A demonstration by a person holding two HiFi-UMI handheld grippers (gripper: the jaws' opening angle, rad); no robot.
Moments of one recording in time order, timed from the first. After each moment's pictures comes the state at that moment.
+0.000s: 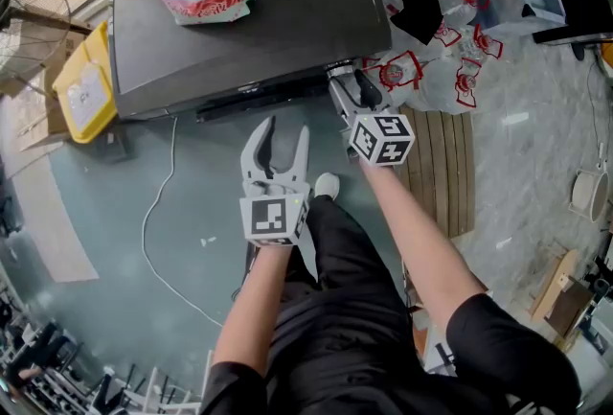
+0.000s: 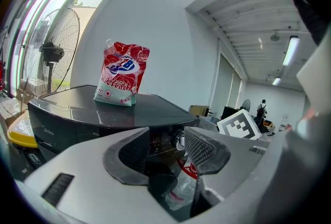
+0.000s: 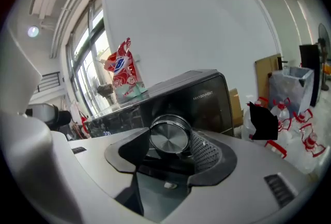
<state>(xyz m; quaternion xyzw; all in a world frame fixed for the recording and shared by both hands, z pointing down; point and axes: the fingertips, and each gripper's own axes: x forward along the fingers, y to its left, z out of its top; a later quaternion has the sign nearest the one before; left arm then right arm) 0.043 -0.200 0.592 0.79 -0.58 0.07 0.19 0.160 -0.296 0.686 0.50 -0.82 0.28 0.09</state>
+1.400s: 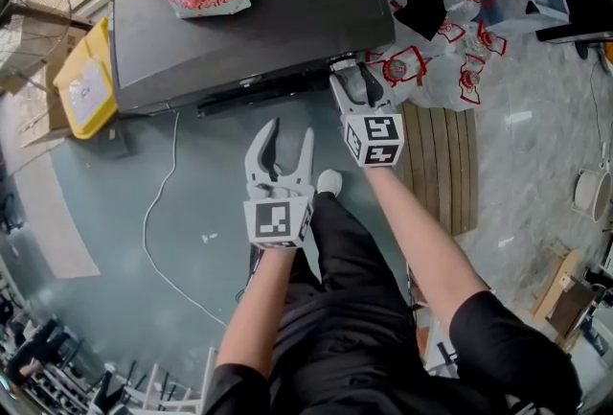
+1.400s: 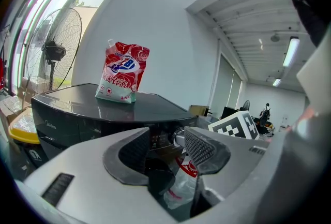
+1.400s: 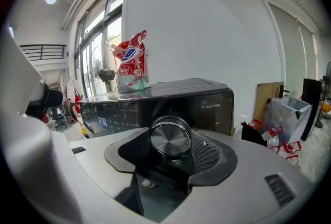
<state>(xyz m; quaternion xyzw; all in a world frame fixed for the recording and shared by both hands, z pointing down) 0.047 -0.185 0.595 0.79 -0.58 0.06 0.20 0.154 -0.295 0.680 0.52 -0.83 0.17 0.15</state>
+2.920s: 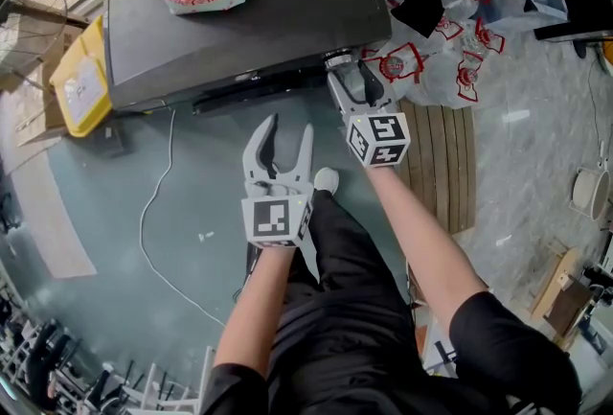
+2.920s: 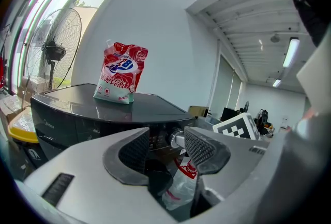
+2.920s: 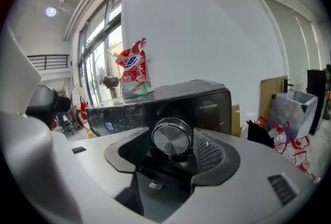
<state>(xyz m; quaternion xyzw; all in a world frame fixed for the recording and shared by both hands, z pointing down) 0.055 -0.187 0.593 0.79 -0.58 0.06 0.20 0.158 -0.291 0.673 0.50 -0.84 0.18 0.11</state>
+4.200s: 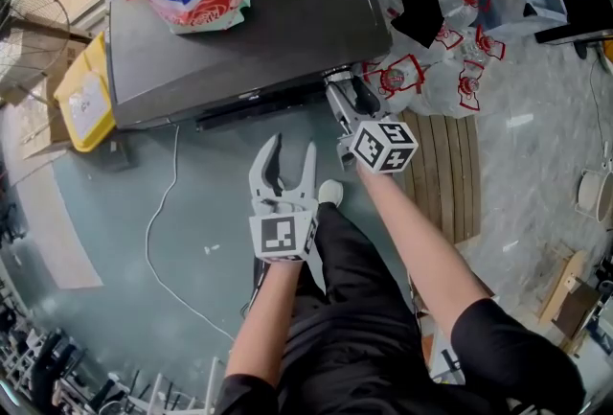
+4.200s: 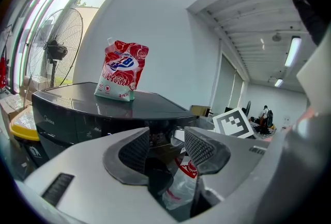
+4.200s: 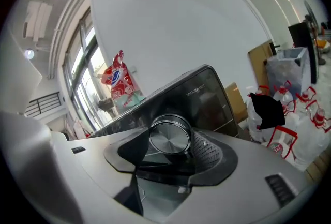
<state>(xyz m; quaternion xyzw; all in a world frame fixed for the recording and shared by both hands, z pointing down) 0.060 -0.186 0.601 0.78 -0.59 0.06 0.20 0.162 -0.298 0.688 0.50 -0.81 0.32 0.02</state>
